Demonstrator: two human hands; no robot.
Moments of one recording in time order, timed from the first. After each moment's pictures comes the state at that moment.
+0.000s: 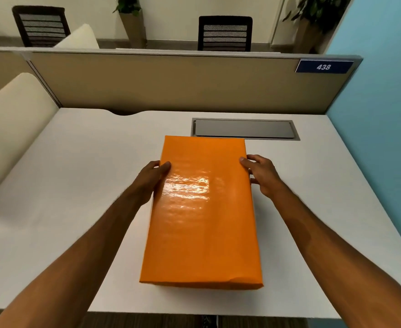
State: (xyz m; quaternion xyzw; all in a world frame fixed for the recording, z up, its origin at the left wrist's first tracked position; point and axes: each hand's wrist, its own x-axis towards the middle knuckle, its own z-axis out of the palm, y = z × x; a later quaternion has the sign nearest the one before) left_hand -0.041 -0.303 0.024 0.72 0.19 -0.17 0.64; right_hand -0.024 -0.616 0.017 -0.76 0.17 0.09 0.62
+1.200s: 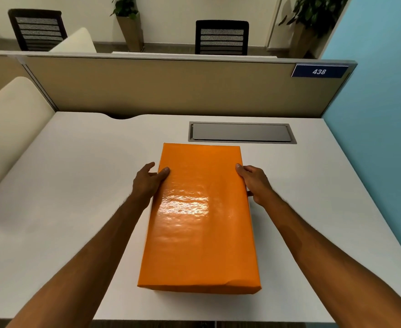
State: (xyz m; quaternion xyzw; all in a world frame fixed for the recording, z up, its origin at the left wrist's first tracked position) left_hand -0.036 -0.310 0.015 0.78 0.21 -0.08 0.59; right_hand -0.029 -0.607 0.006 -0.79 0.20 0.11 0.57
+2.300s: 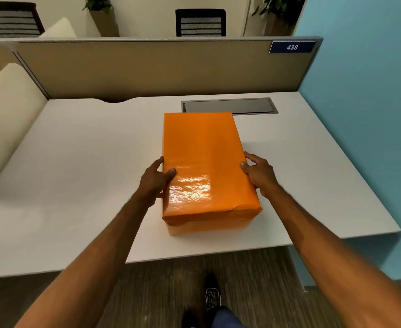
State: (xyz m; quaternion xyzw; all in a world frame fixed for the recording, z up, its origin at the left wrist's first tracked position) left_hand -0.171 -0.288 0.017 0.75 0.13 -0.18 0.62; right_hand -0.181 -0.588 0.007 -0.85 0.19 0.03 0.49
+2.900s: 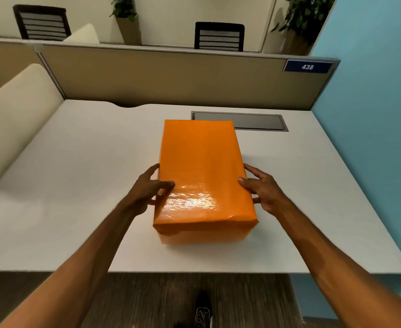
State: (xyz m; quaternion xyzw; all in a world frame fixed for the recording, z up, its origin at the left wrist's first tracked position) left_hand -0.158 -0.275 0.016 0.73 0.14 -0.19 0.64; right_hand -0.166 -0.610 0.013 -0.74 0.14 0.14 0.65
